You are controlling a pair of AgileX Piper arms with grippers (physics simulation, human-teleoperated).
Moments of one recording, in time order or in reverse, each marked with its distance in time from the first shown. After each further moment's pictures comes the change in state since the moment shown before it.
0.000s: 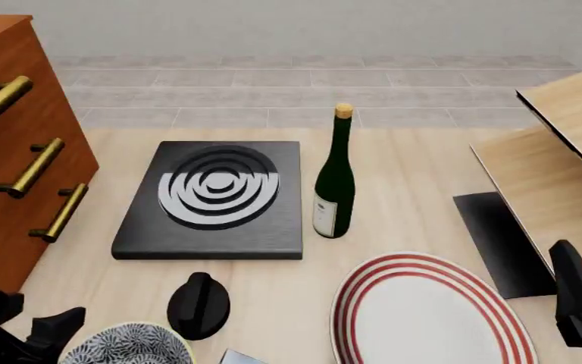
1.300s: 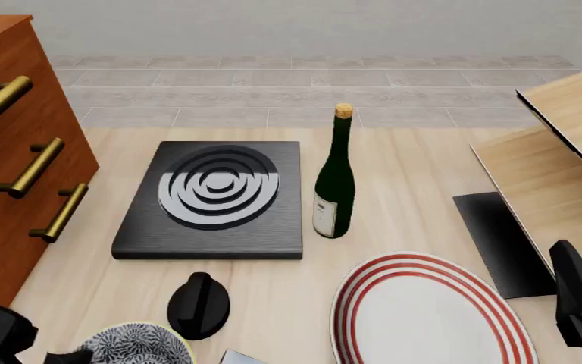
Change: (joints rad) left arm -0.082 0.049 0.011 0.144 0.044; right arm 0.000 0.000 0.000 0.000 0.000
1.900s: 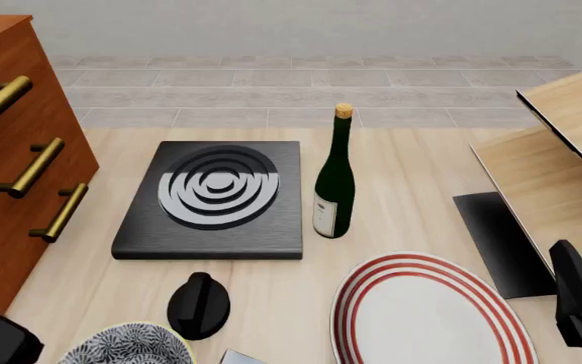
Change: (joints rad) left arm -0.064 0.001 0.013 0.060 0.000; right arm 0.000 0.000 0.000 0.000 0.000
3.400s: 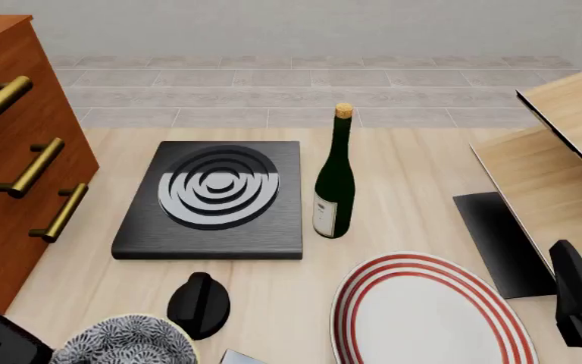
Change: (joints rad) left arm 0.018 -0.004 0.096 -0.153 0.087; right arm 0.000 0.000 0.000 0.000 0.000
